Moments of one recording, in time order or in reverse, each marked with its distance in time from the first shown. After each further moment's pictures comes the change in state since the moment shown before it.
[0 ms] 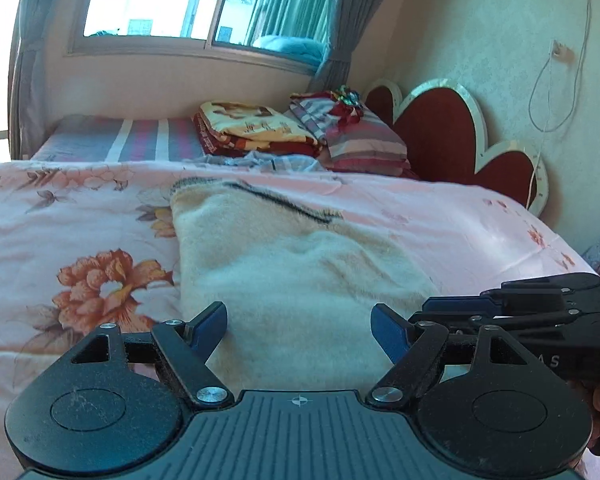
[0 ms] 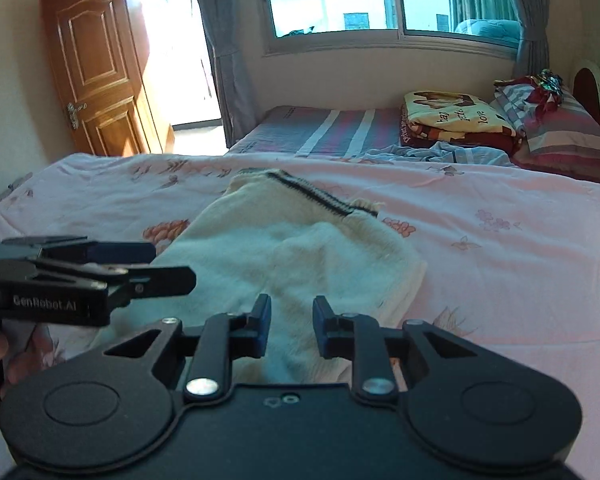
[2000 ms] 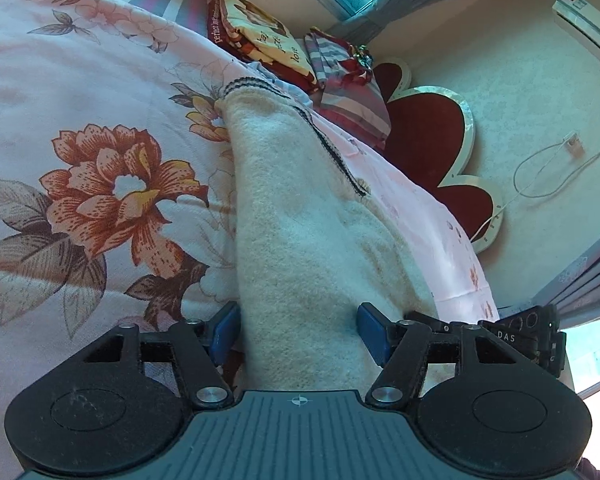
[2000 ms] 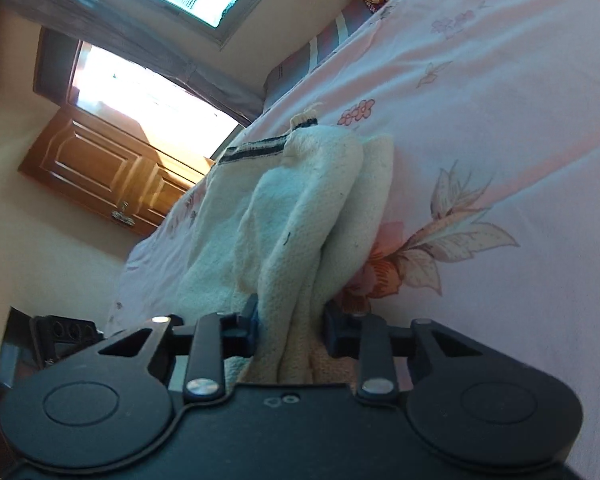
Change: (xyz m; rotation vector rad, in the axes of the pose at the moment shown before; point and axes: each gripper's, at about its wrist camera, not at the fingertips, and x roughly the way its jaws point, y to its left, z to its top) left arm 0.047 0.108 0.003 -0.436 0.220 -0.295; right arm 0.059 -0.124 -0.035 0.770 0.094 0.438
